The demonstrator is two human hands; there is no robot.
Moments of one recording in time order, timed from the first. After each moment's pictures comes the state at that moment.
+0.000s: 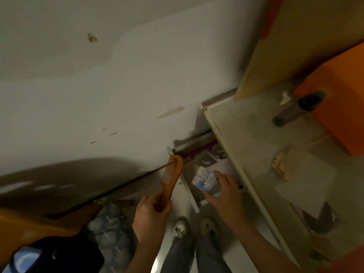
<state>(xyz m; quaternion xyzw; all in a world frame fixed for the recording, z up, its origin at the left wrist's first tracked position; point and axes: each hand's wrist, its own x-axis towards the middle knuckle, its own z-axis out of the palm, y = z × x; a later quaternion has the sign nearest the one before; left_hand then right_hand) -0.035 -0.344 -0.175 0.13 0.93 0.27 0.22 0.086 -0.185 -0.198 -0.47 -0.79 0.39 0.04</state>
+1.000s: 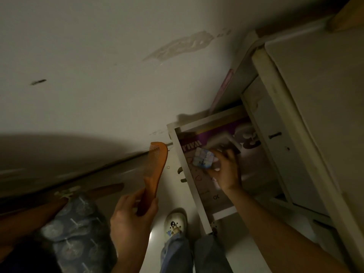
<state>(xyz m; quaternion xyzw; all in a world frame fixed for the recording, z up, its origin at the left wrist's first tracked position) -0.067 -0.351 -0.337 0.07 0.93 0.30 0.20 0.016 -0.129 -0.442 -0.46 -0.80 0.38 -0.02</state>
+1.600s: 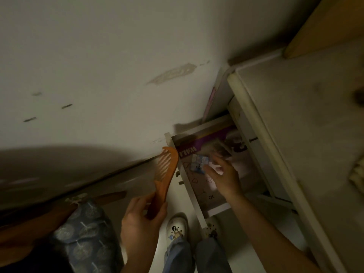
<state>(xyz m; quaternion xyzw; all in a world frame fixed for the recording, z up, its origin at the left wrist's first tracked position) -0.053 -0.344 -0.306 0.13 0.92 0.33 0.19 0.023 -0.138 -0.355 -0.51 -0.65 0.56 0.04</state>
